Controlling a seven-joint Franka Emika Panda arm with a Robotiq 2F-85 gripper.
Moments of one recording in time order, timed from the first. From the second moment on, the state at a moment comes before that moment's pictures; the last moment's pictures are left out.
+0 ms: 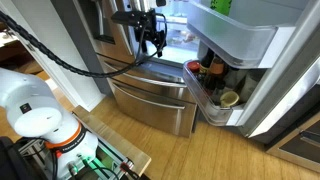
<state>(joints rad) -0.16 -0.46 -0.15 -2.33 -0.18 1.91 -0.13</state>
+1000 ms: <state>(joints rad) -0.15 -0.50 -0.03 -2.14 -0.28 1.78 -0.03</state>
